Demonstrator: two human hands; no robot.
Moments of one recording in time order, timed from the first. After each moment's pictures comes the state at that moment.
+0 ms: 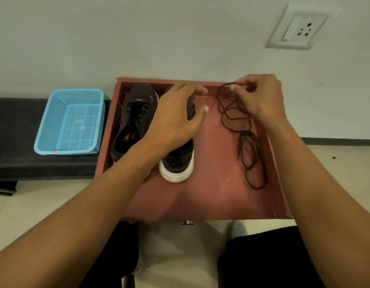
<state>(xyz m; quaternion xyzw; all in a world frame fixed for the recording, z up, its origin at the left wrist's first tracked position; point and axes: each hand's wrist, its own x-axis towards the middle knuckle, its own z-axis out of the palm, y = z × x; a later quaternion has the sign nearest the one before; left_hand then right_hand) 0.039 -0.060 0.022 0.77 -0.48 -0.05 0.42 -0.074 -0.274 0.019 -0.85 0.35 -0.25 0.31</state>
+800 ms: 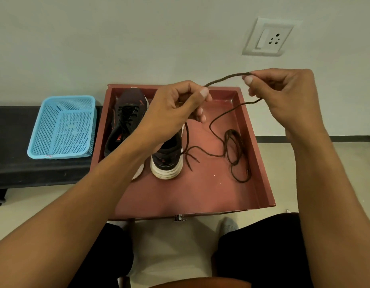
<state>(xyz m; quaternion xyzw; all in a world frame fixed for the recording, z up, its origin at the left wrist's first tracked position) 0.011 -0.050 0.073 0.59 -0.42 -0.30 0.62 -0.153 -0.228 0.108 -0.81 0.31 -0.32 0.38</state>
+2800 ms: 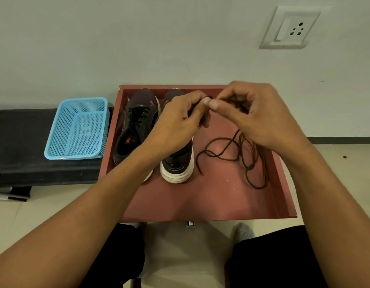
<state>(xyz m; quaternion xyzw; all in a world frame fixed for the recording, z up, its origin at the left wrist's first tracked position) 0.013 -0.052 0.055 0.71 -0.48 -0.20 0.48 -0.122 -0.194 0.082 -0.87 0.15 -0.19 0.42</state>
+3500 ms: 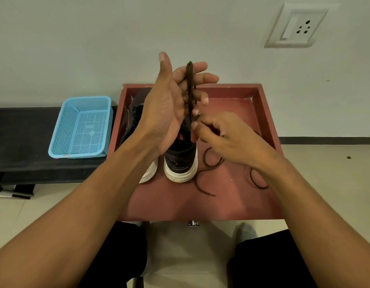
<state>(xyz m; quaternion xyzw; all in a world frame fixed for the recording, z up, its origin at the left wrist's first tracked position) 0.024 -0.050 0.075 0.49 -0.27 -0.40 0.73 -0.104 -0.158 0.052 -0.91 0.11 -0.06 0.40</state>
